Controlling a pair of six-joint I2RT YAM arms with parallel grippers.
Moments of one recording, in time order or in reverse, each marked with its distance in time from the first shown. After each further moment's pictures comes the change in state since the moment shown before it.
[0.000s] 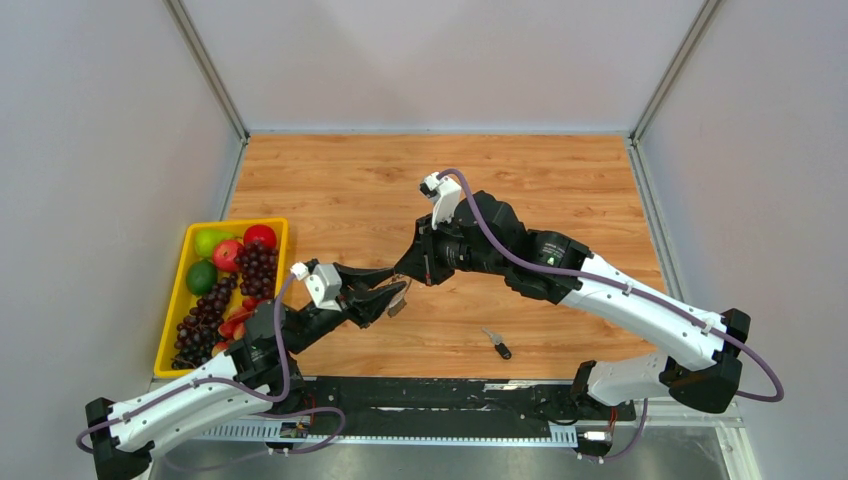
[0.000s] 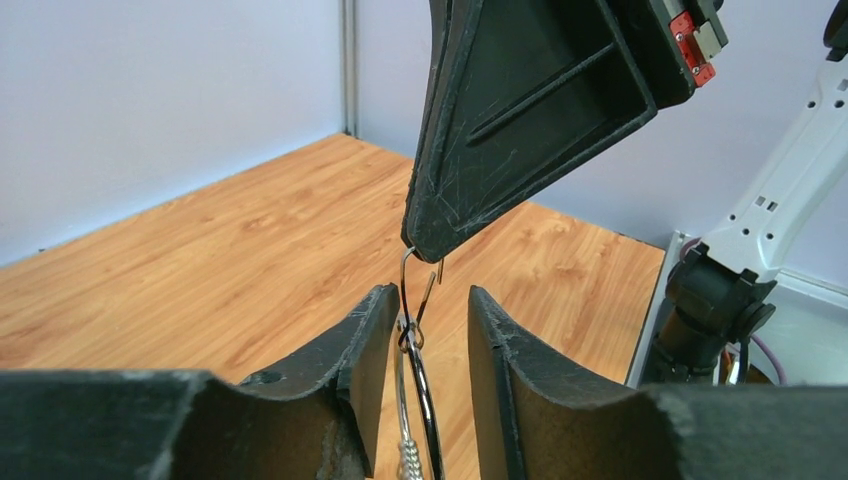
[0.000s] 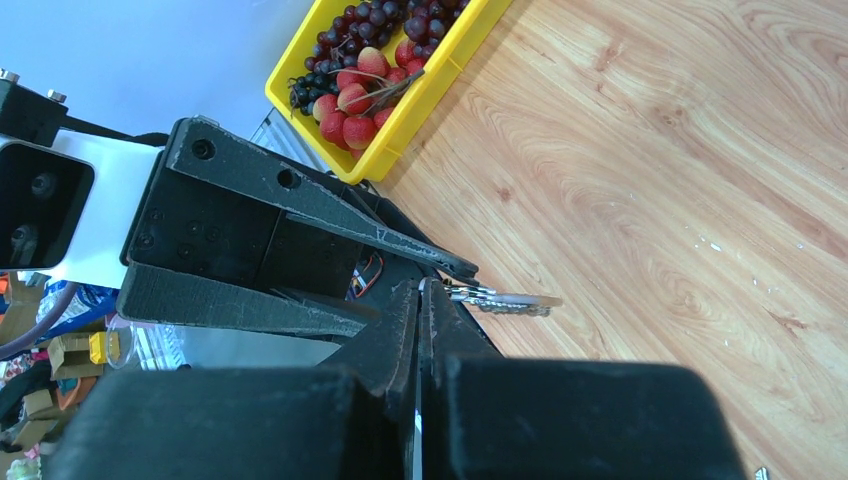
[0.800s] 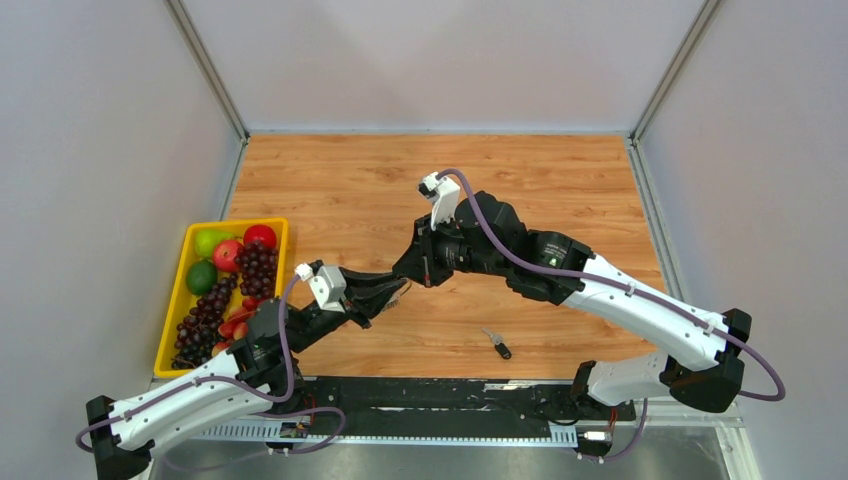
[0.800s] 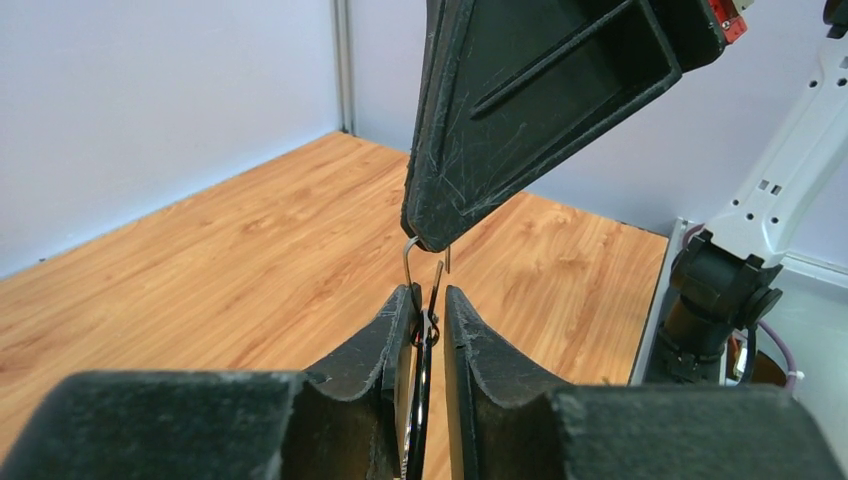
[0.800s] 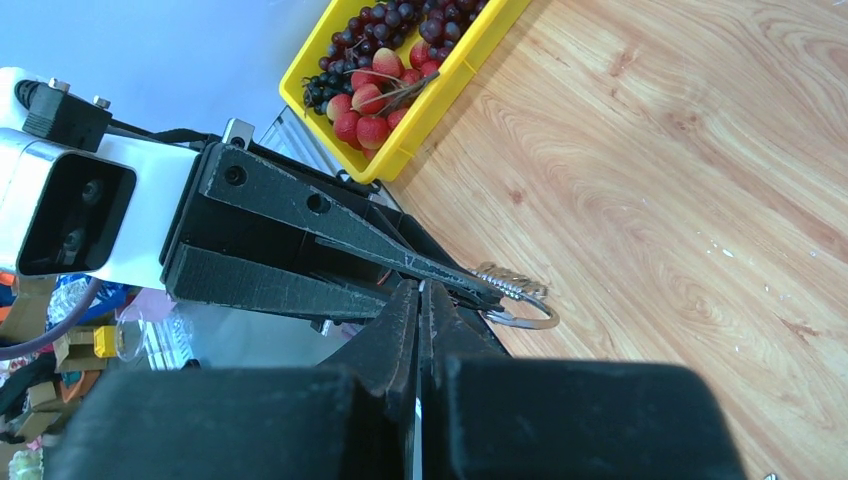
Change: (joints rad) left arm 0.000 0.022 0.000 0.015 0.026 0.032; right arm 0.015 0.000 0.020 -0.005 0.001 0.000
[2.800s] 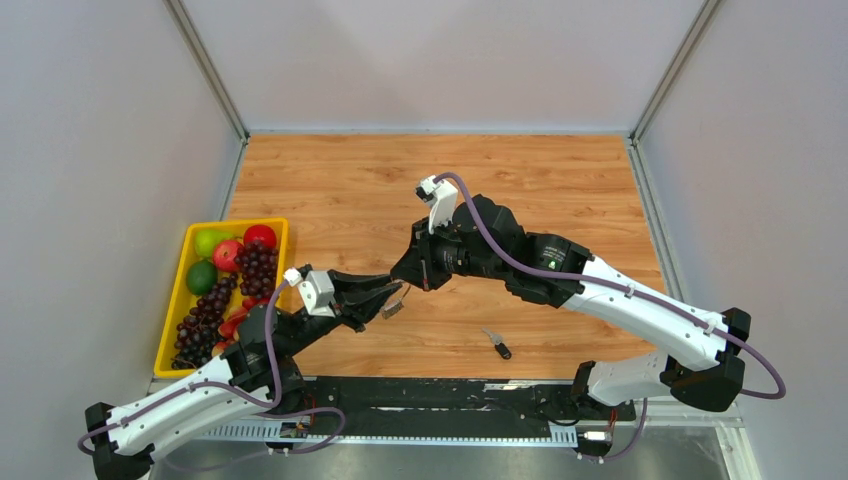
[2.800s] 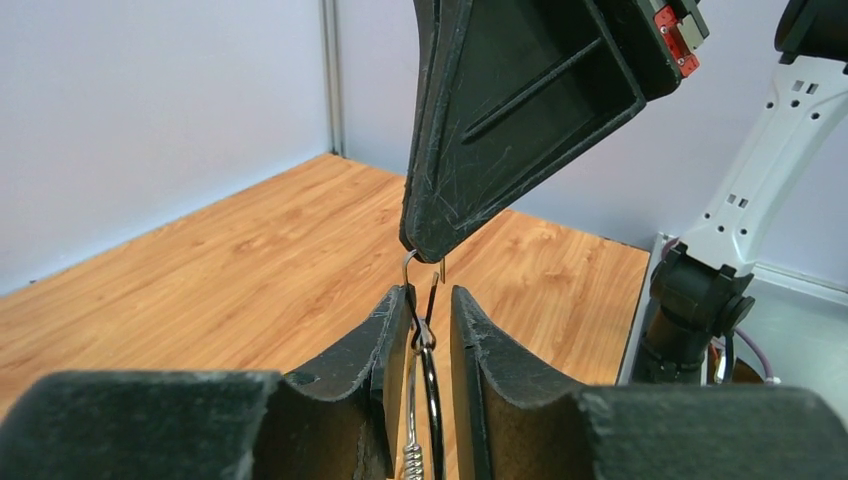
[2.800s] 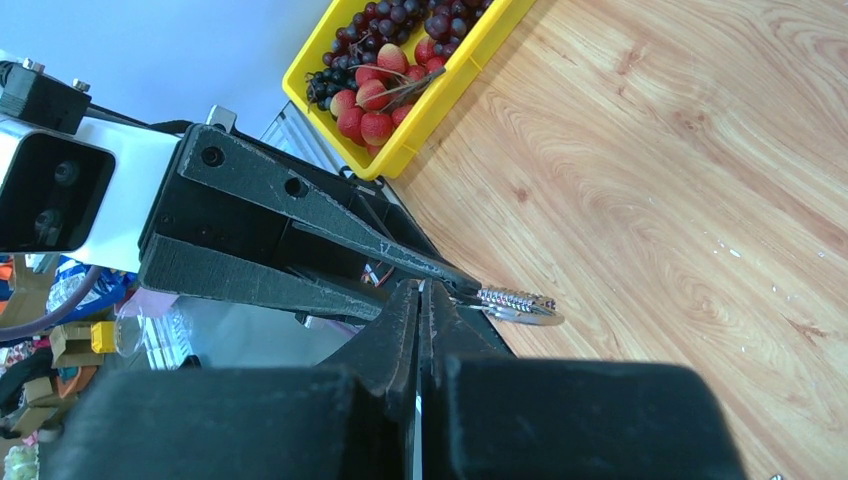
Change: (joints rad) left arm 0.000 -0.074 -0.010 -0.014 0.023 -0.012; right arm 0.024 0.000 0.000 0.002 0.016 0.000
